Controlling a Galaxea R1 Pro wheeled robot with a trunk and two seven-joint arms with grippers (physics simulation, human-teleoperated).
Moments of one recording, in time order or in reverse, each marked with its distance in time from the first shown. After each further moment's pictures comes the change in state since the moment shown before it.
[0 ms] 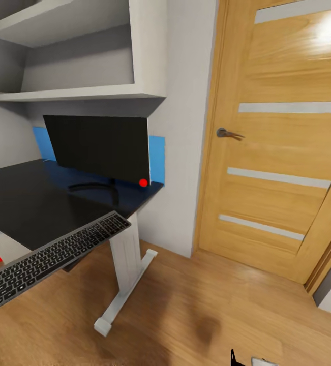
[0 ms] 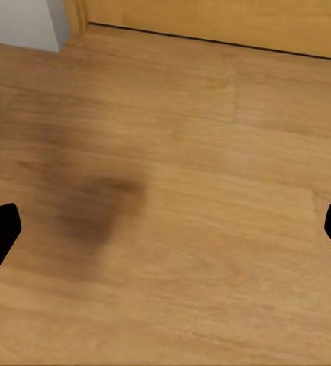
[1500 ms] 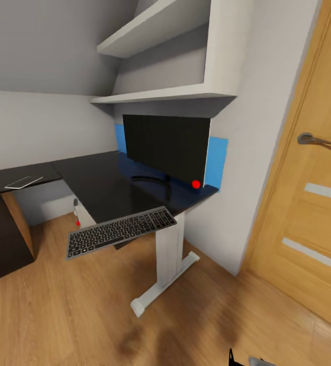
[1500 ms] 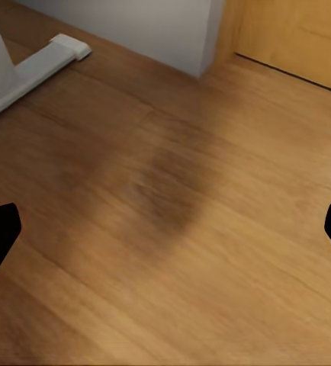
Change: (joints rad) left arm 0.000 0.000 0.002 0.001 0.003 -0.093 0.003; right arm 0.000 0.017 -0.001 0.001 0.002 -0.014 -0.023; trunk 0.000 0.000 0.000
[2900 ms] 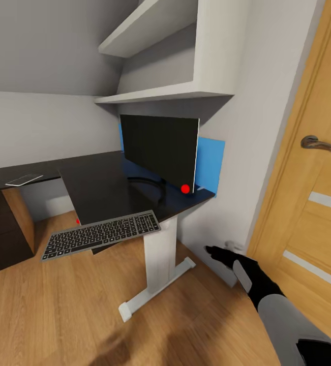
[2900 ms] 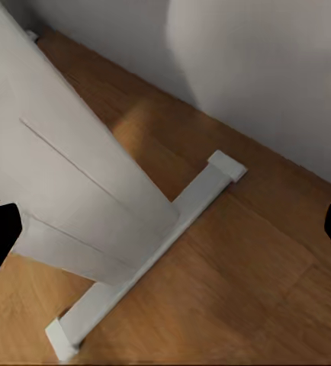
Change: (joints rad) left arm 0.000 0.121 0.357 0.117 0.033 -0.170 -0.005; right arm -0.543 -0.054 -0.039 -0.265 -0.213 0.905 0.315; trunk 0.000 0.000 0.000
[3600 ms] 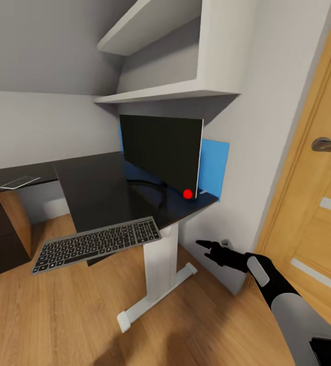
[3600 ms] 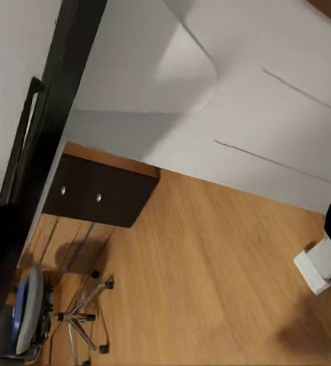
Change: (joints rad) left arm 0.000 -0.012 -0.006 0.023 -0.183 -0.004 -0.058; right arm -0.007 -0.081 -0.013 -0.001 -0.317 0.414 0.513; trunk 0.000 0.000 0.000
